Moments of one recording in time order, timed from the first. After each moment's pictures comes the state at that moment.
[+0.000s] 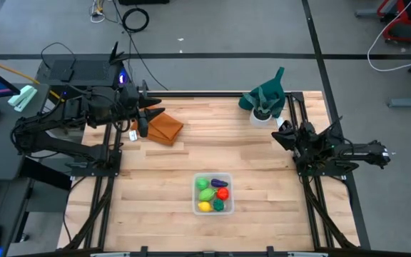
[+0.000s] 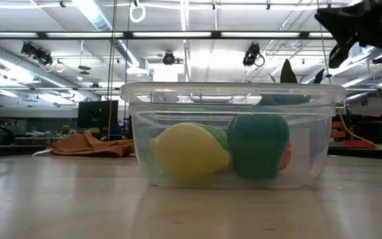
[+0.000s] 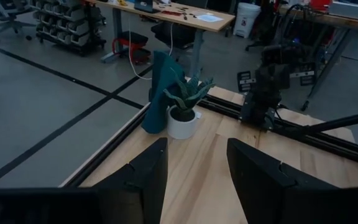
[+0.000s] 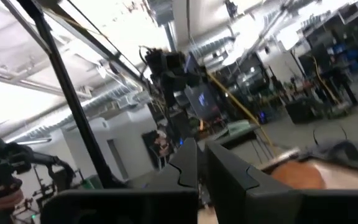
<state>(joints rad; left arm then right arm) 0.10 0.96 1.29 -0.60 -0.31 -0.22 -0.02 0.00 0.01 0.42 0.08 0.43</state>
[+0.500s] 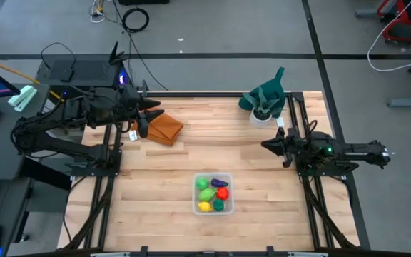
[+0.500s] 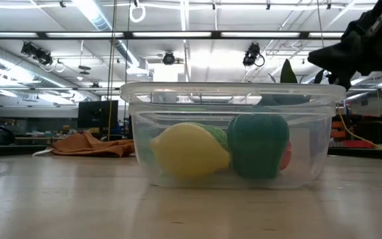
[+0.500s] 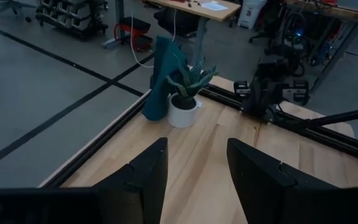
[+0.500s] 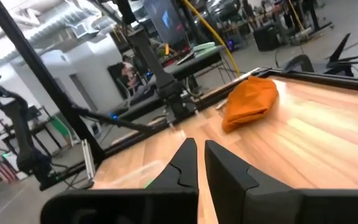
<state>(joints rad) 0.10 0.96 1.29 -0.66 -0.31 -0.28 -0.02 0.00 0.01 0.06 0.07 0.45</state>
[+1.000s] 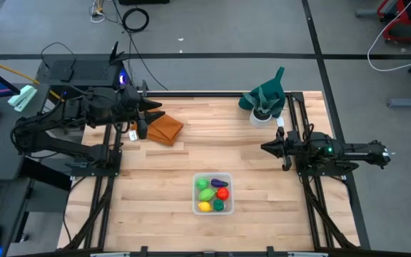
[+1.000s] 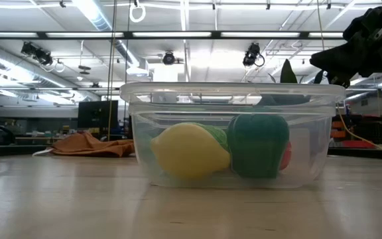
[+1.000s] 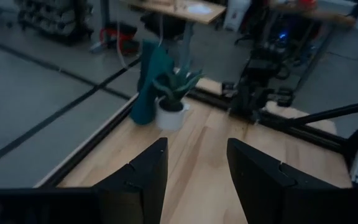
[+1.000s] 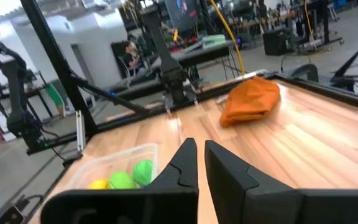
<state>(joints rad) 0.10 0.95 1.29 -0.63 -0.26 -0.26 -0.02 0.00 0.02 0.00 0.02 0.29</state>
